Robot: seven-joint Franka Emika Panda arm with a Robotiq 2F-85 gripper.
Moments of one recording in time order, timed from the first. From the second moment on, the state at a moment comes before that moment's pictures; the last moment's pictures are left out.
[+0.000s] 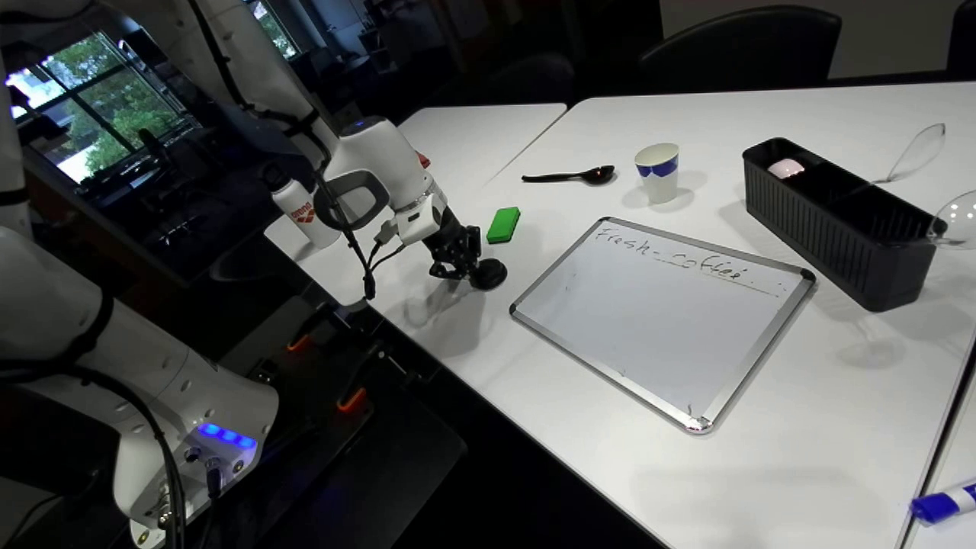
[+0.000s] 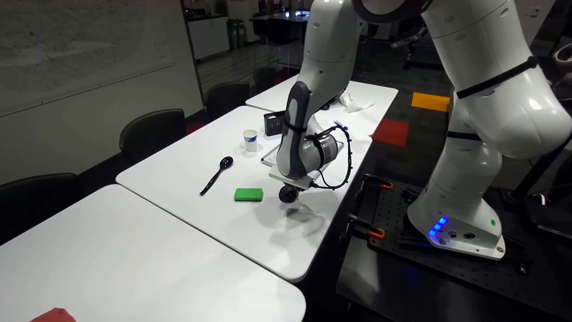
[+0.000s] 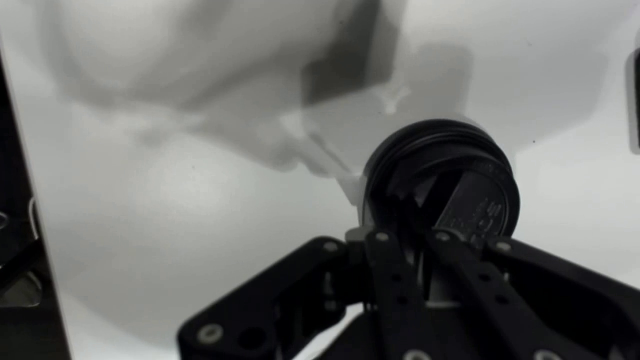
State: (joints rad) arm 0.21 0.67 -0.12 -2.46 0.63 3.18 1.01
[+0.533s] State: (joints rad) arm 0.32 0.49 -0.27 -2.55 0.63 3.25 0.97
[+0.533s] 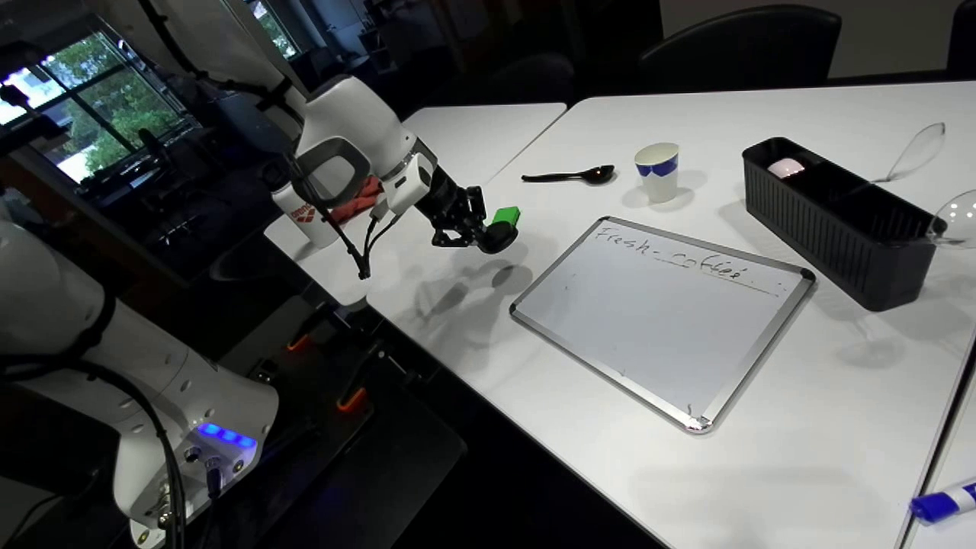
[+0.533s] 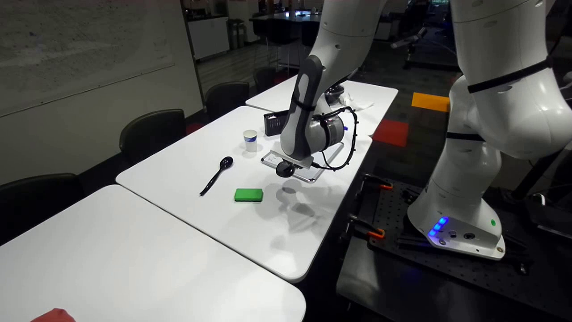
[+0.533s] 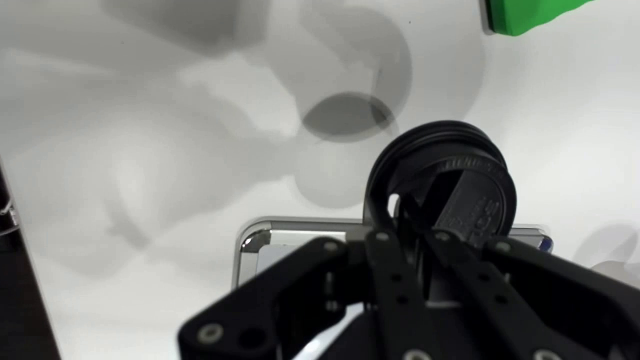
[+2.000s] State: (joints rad) arm 0.24 0.54 -0.53 -2.00 0.50 2.81 1.05
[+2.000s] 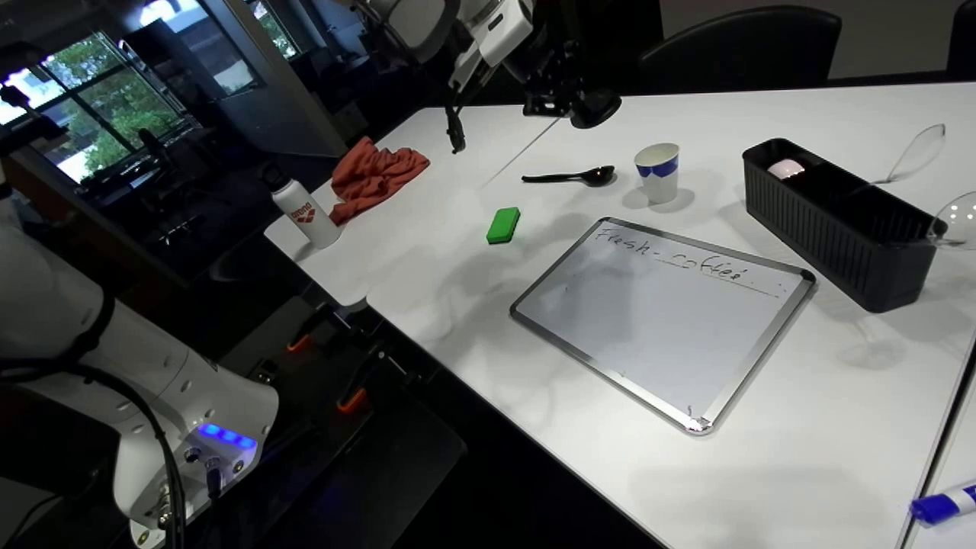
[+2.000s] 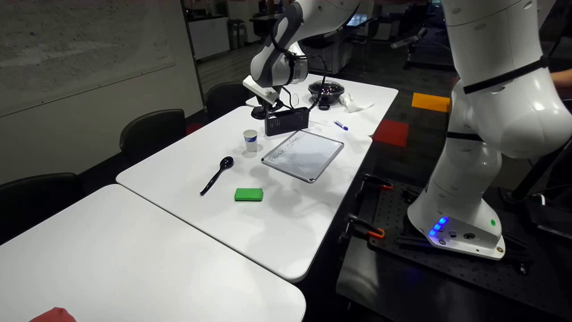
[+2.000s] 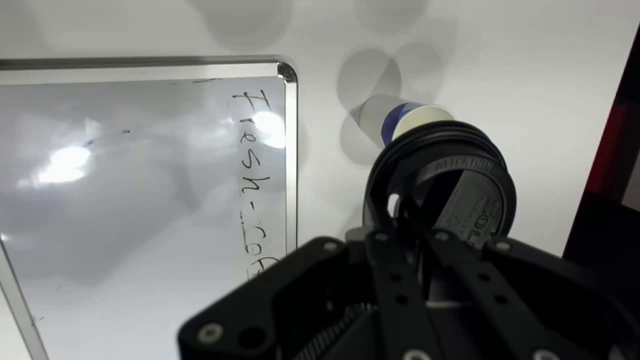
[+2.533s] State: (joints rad) arm 0.08 0.55 -0.37 -1.90 0.46 2.76 1.05
